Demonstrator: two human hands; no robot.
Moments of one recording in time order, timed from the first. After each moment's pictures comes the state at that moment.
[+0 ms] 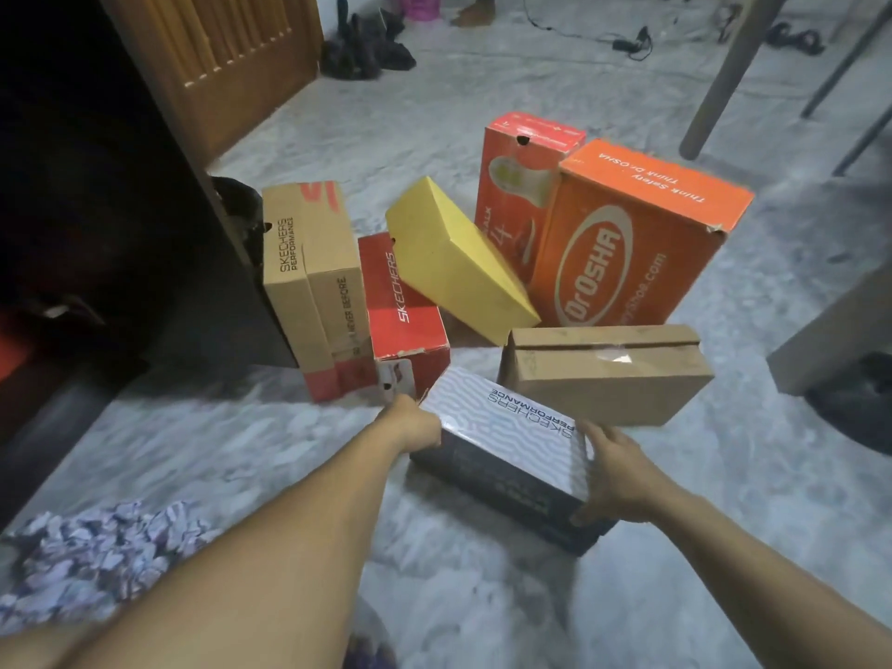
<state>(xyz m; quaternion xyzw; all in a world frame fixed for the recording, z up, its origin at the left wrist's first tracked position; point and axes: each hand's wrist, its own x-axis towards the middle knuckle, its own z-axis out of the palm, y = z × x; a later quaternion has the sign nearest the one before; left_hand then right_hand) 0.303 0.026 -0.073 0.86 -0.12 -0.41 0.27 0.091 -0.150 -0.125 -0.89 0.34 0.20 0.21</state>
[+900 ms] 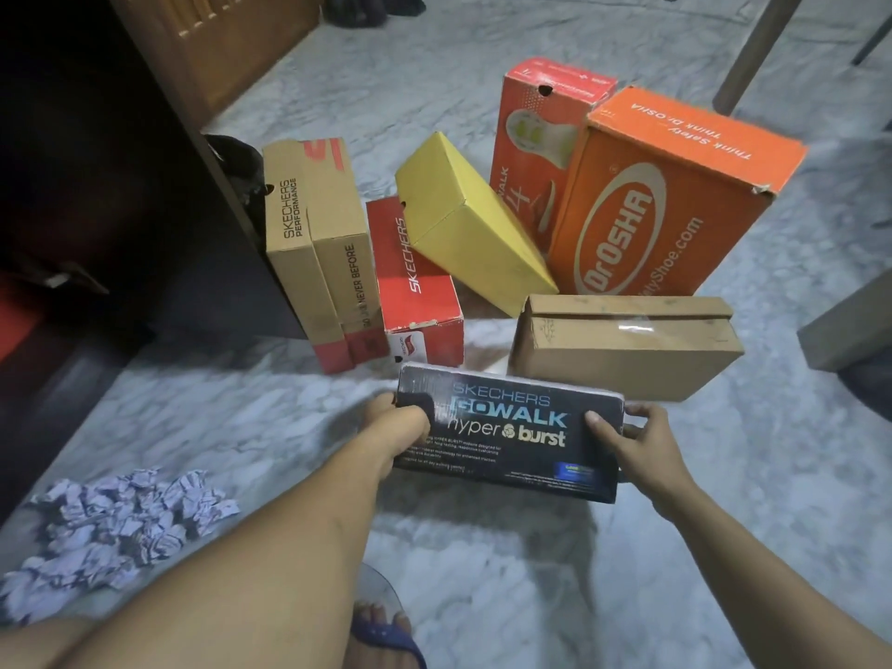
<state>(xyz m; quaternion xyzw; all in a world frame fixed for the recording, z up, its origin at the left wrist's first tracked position) 0.292 0.057 -0.087 0.81 0.04 -0.40 0.42 0.087 -0.143 -0.156 -0.63 0.53 -0.11 0.56</state>
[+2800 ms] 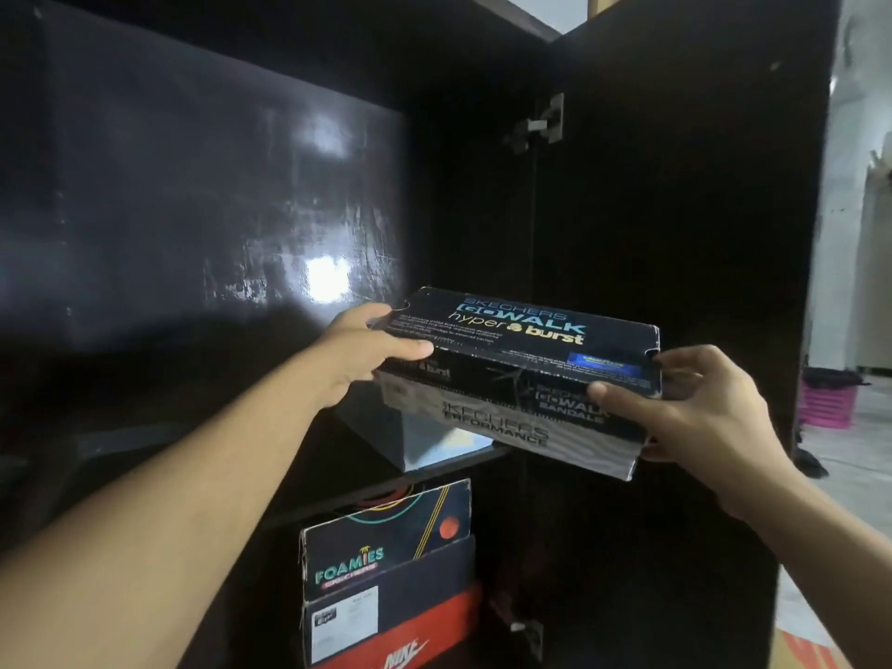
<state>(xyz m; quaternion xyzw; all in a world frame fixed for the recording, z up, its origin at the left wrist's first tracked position) 0.495 0.470 0.366 0.79 -0.07 0.16 0.59 0.433 0.163 0.311 -0.78 -0.05 -0.33 0.53</state>
